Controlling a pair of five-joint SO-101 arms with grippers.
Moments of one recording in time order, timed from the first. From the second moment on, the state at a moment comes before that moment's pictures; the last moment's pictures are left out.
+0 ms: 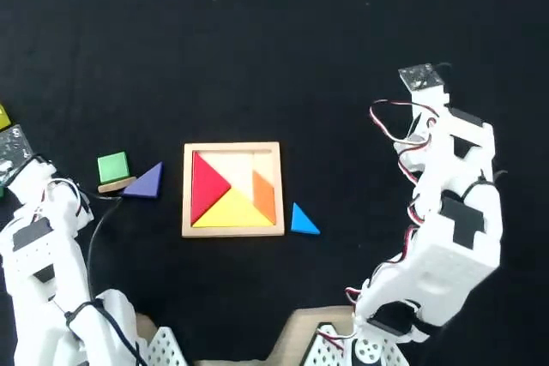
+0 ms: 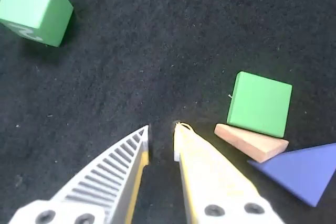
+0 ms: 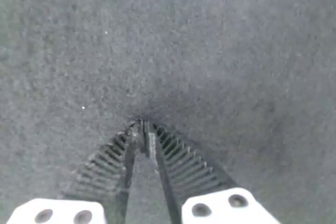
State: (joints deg) left arm -37.0 -43.0 72.8 32.7 -1.0; right arm 25.7 23.9 14.5 49.9 37.5
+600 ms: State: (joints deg) left arm -37.0 -43.0 73.0 32.7 -1.0; right arm 36.0 32.8 2.1 52.2 43.6
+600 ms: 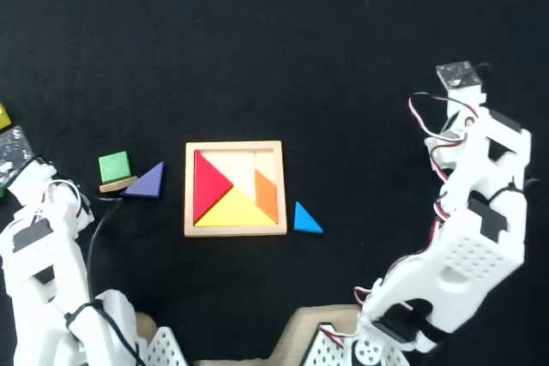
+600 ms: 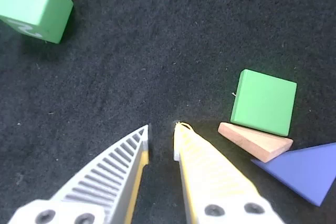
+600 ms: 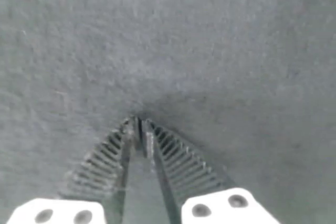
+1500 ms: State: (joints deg) left arm -37.0 -43.6 72.7 34.6 -1.0; right arm 44.1 21.0 3.4 70.1 44.2
